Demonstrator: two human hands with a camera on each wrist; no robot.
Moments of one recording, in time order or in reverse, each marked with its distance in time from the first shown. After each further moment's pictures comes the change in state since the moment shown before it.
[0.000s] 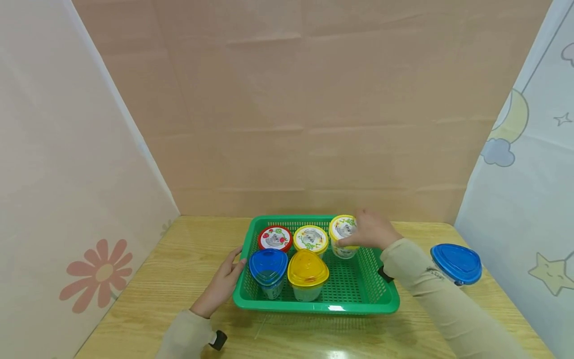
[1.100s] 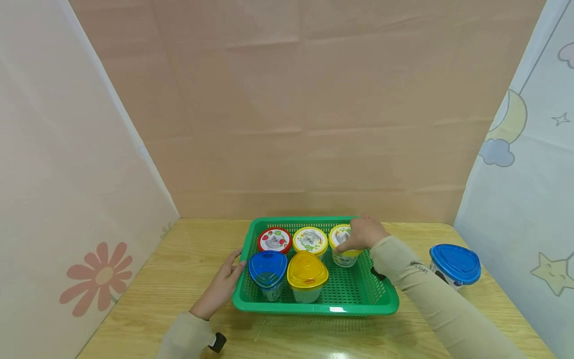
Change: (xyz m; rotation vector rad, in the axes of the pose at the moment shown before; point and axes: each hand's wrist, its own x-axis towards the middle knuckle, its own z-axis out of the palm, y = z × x) left_hand 0.003 -0.004 -0.001 0.014 -0.002 -0.012; right_hand 0.012 -0.007 0.012 -0.112 -0.140 0.035
